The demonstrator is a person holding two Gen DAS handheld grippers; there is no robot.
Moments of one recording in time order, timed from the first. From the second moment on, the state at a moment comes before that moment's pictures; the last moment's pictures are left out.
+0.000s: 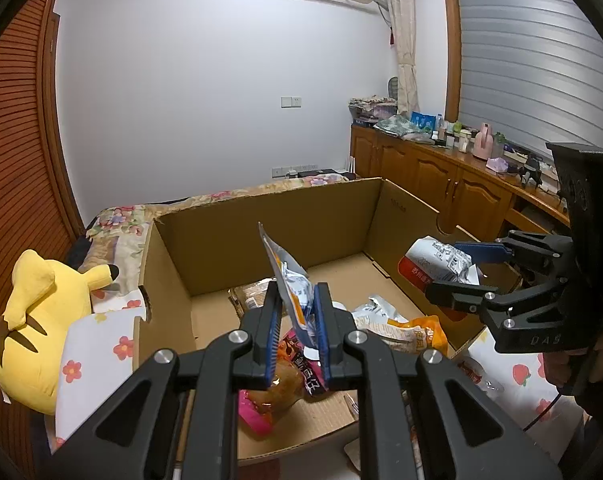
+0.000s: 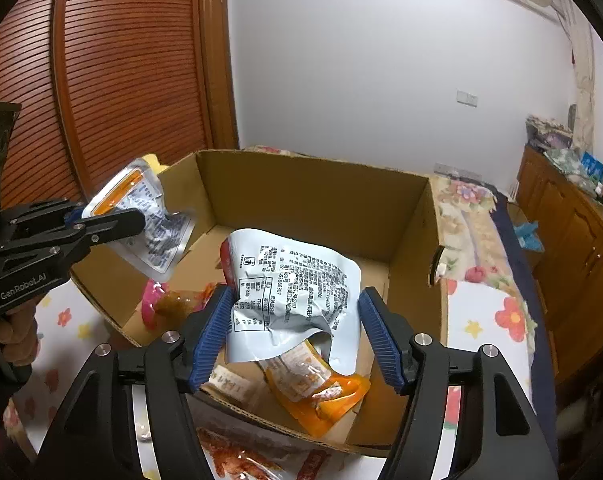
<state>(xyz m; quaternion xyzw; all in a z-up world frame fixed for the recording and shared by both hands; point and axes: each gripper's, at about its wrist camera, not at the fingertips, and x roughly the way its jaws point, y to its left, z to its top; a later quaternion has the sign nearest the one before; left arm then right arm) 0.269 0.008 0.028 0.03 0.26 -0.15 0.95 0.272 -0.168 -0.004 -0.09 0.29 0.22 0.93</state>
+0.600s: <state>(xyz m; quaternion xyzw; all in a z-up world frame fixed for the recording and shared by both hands) 0.279 0.004 0.020 0.03 0.28 -0.14 0.95 0.264 -0.170 -0.004 -0.09 0.29 0.22 0.93</state>
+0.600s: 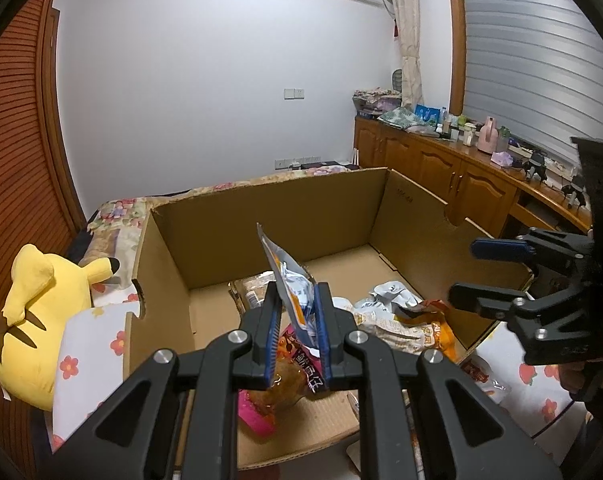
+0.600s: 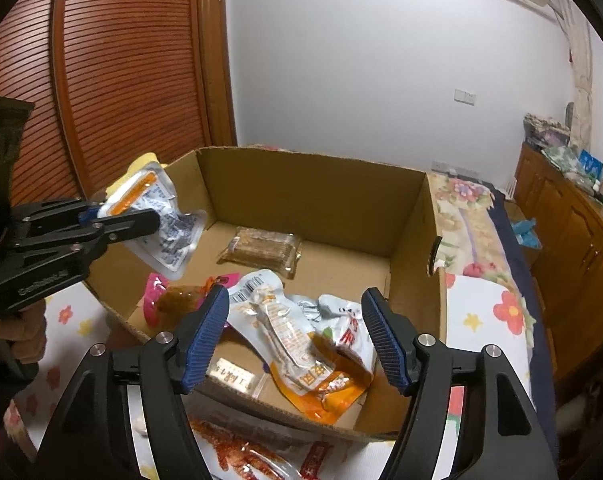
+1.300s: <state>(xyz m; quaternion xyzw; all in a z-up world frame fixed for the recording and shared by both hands) 0.228 -0.002 0.032 0.03 0.27 -0.15 0.95 0.212 -0.187 0.008 -0.09 0.28 0.21 0.93</state>
